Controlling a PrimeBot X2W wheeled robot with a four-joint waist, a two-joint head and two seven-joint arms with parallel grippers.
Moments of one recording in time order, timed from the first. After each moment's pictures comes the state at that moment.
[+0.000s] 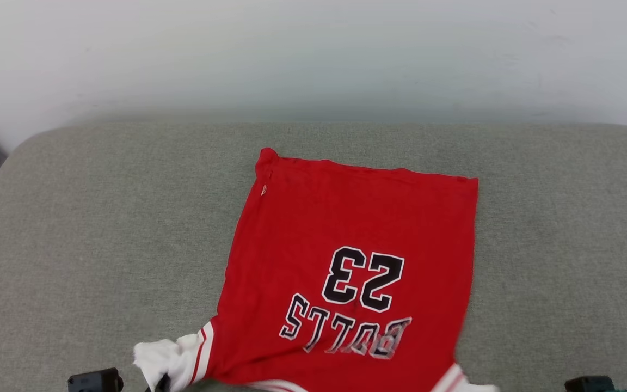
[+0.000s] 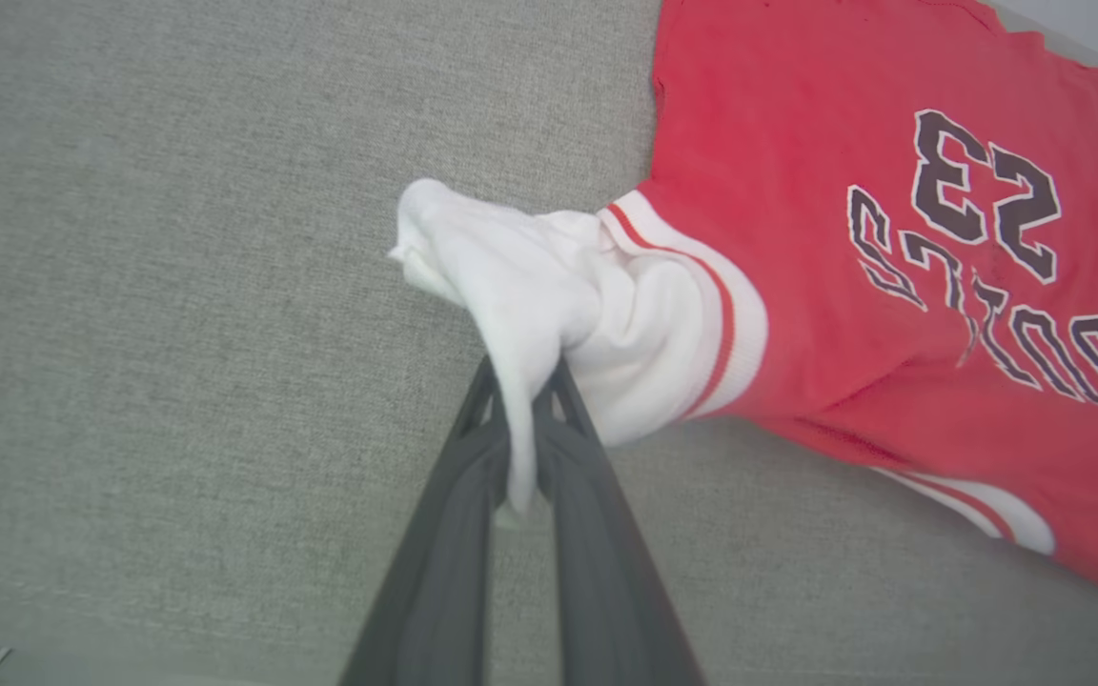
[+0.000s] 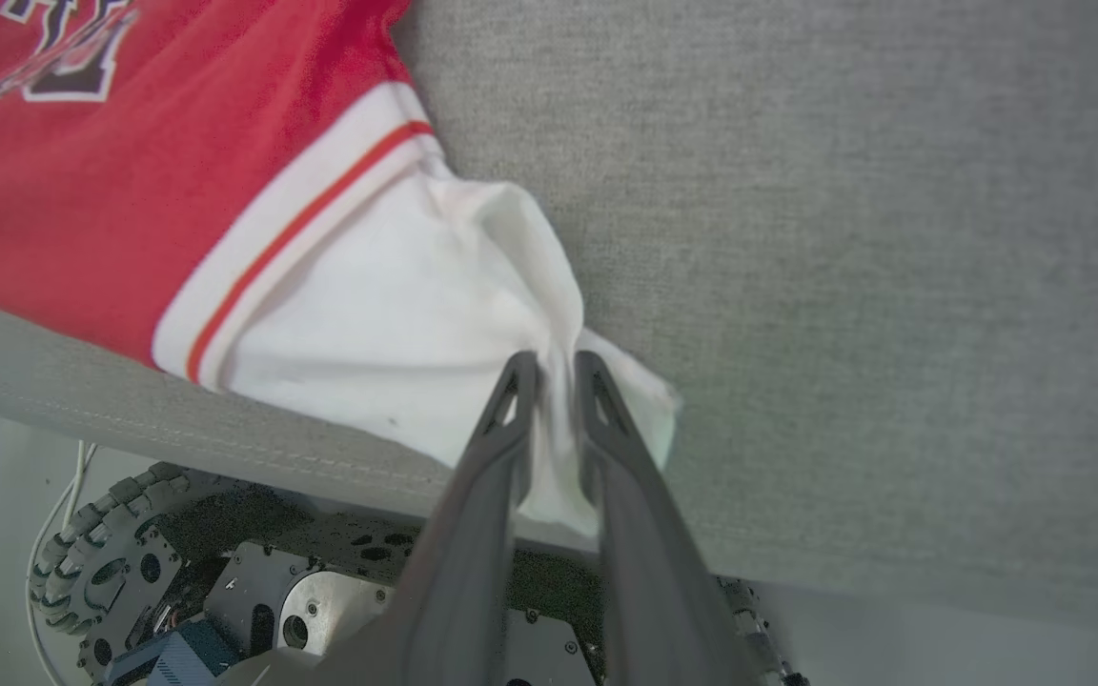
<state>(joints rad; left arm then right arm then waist) 0.21 0.56 -0.44 -0.12 -0.84 0.44 0.08 0.33 -0.13 -0.04 -0.06 0.33 0.13 0.60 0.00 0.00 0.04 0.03</state>
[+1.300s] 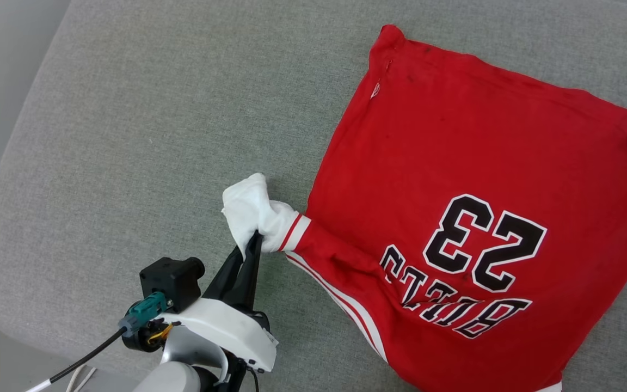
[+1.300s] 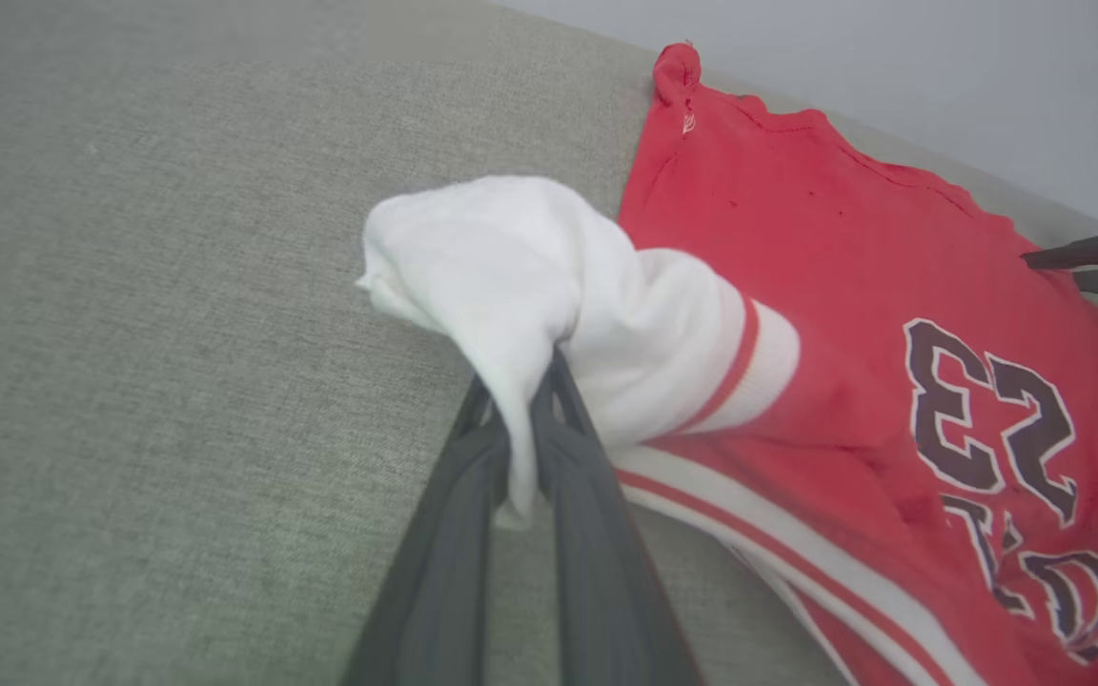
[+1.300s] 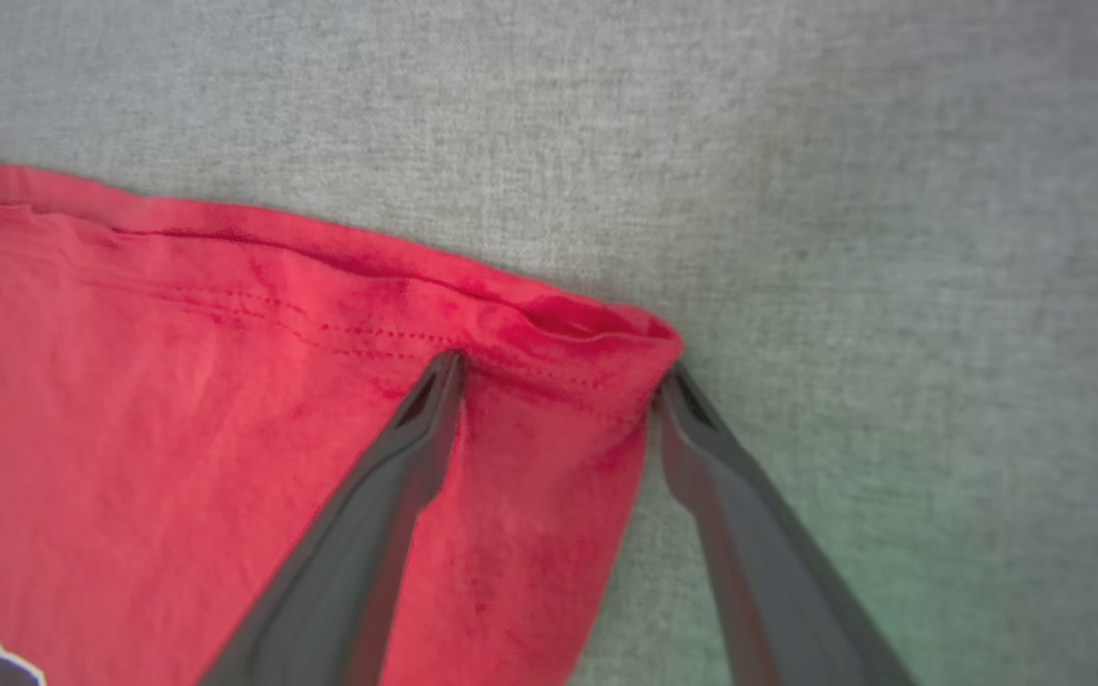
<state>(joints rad) -0.20 0.37 -0.57 -0.12 -0.70 0.30 -0.06 -0.83 -0.34 -0.28 0.67 0.28 0.13 0.90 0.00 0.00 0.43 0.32</state>
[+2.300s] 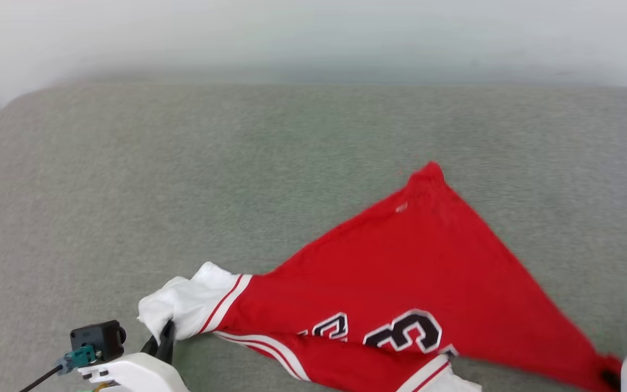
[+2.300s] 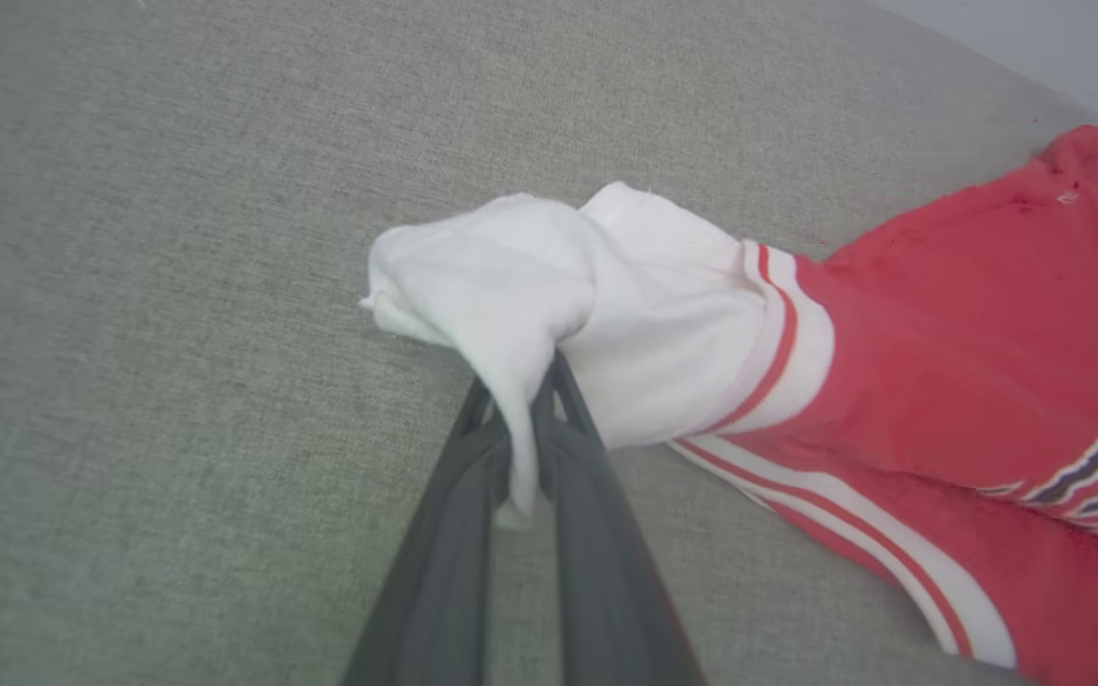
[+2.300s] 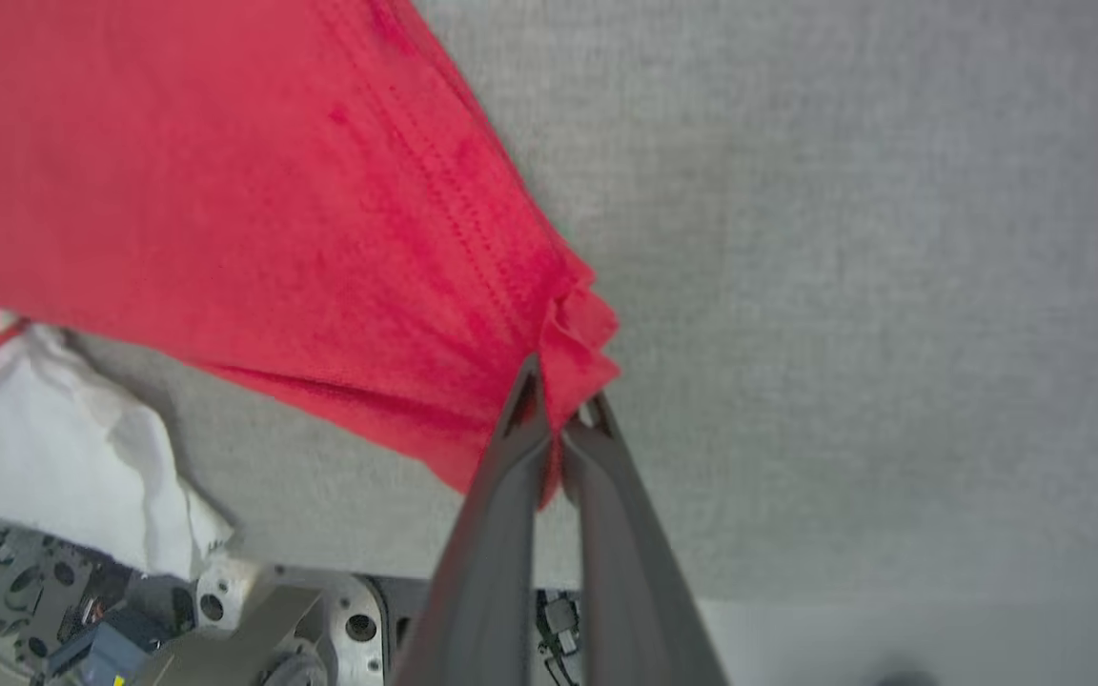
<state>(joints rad) 0.01 0.49 -0.46 0.00 -0.85 0.37 0.02 0.02 -0.32 -0.21 -0.07 0.41 0.13 1.03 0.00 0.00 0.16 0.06</state>
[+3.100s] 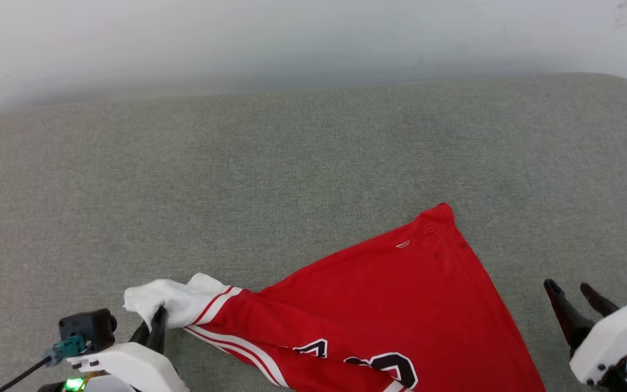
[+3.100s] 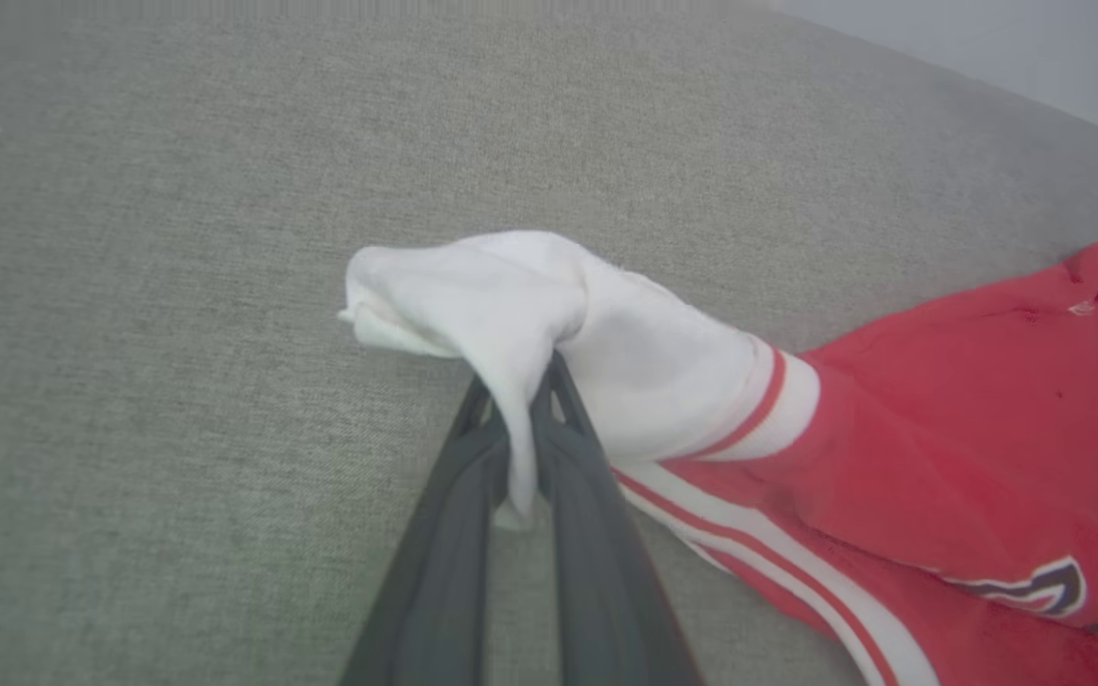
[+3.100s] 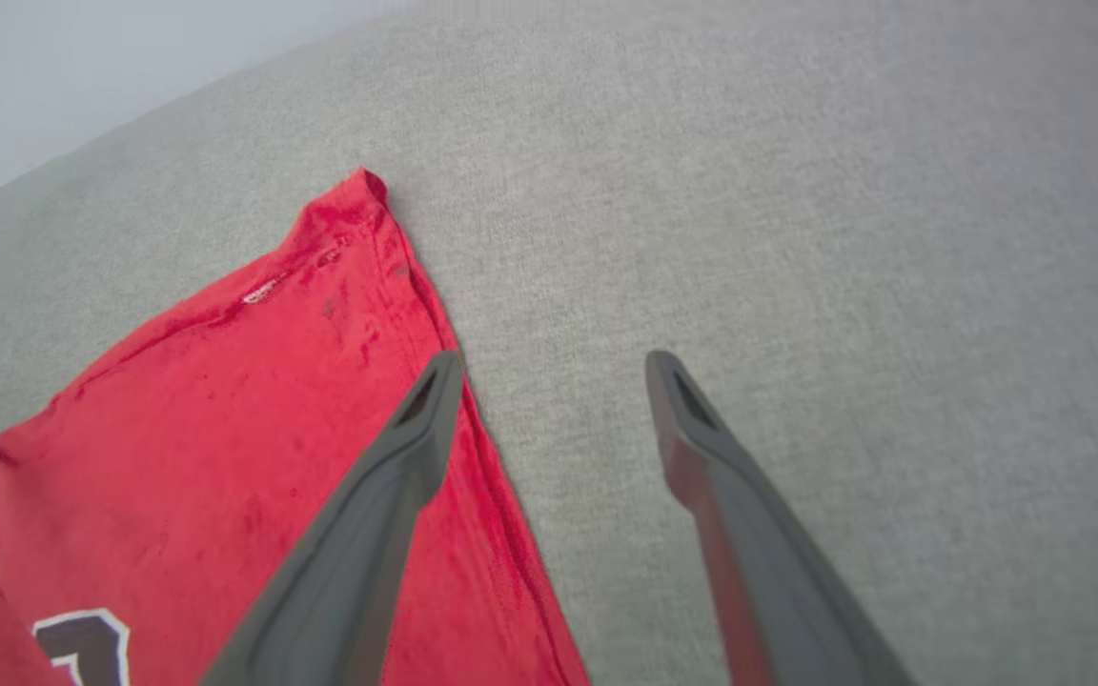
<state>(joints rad) 0.02 0.54 -0.44 -0.05 -0.84 0.40 0.04 0.05 -0.14 -0.20 -0.05 0.43 0.13 0.49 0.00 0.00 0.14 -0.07</state>
